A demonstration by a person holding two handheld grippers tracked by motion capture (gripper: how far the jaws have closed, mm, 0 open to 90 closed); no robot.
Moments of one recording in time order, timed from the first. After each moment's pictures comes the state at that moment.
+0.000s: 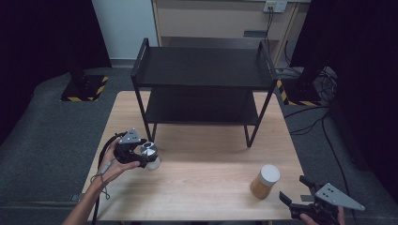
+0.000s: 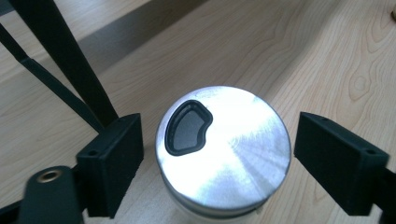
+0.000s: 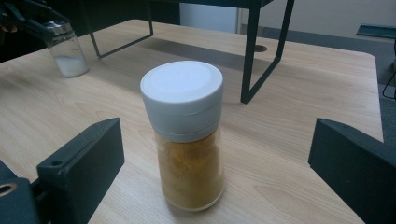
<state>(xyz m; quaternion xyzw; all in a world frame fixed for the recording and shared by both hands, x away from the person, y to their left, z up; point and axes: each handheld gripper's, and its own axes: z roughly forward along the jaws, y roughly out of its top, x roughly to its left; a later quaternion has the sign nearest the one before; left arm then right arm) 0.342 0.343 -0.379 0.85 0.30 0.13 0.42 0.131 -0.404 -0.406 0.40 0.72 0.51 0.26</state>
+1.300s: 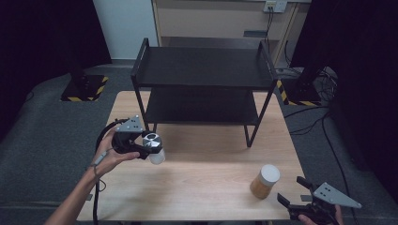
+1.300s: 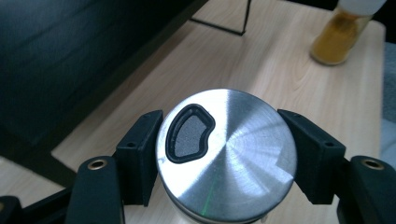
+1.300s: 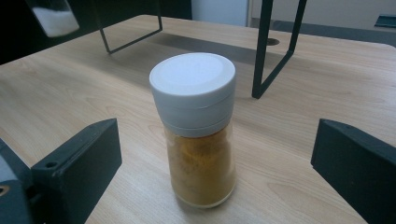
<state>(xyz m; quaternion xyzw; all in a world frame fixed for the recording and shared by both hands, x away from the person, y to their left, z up) 0.340 0.326 -0.281 0.87 0.22 0.11 0.44 0.138 -0.407 -0.408 0.39 0.72 0.52 0.23</state>
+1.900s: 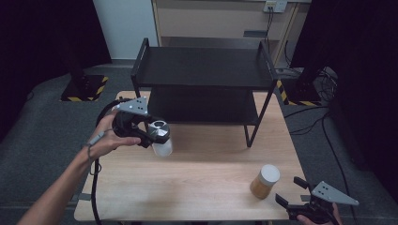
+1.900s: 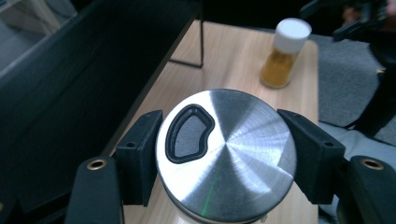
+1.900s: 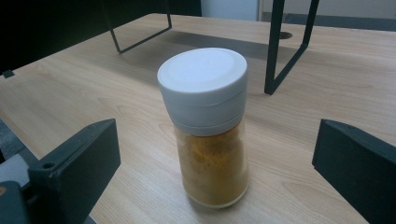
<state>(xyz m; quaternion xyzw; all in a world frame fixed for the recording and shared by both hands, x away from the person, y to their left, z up) 0.362 0.307 -0.198 0.88 0.13 0.07 0.45 0.146 -0.410 -0.410 0.40 0.72 0.53 0.20</state>
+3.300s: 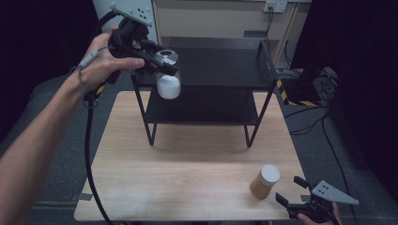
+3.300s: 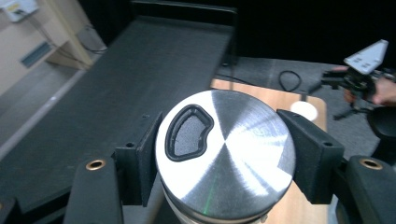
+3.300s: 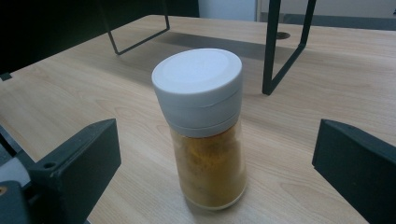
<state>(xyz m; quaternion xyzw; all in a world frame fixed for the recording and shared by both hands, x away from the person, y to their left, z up) 0.413 0.280 -0.033 0.87 0.14 0.11 0.45 0.148 -0.411 -0.412 0.40 0.72 0.53 0.20</state>
